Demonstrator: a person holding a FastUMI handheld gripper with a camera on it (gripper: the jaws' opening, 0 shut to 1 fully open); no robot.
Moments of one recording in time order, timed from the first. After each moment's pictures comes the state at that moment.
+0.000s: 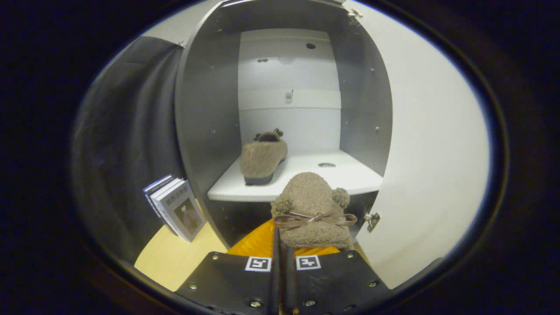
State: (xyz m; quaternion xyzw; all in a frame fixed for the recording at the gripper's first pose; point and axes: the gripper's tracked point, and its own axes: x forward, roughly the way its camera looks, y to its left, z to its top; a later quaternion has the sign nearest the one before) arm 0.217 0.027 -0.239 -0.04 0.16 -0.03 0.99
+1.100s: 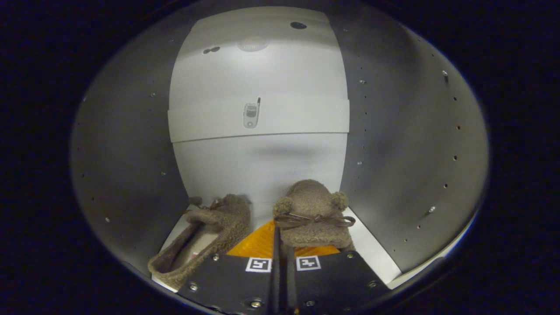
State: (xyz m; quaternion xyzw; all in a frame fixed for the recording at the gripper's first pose) arm 0.446 -0.020 -0.201 -0.05 0.16 -0.07 0.98
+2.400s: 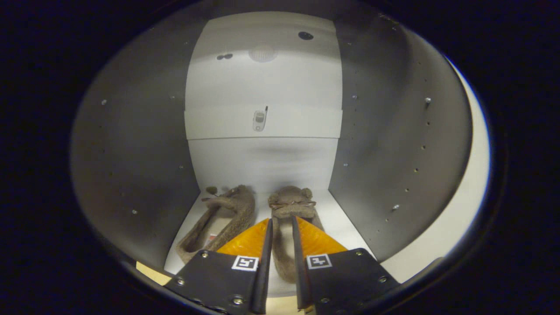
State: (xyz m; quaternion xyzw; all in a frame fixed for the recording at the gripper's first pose) arm 0.377 -0.012 -0.167 -0.07 0.18 -0.08 0.98
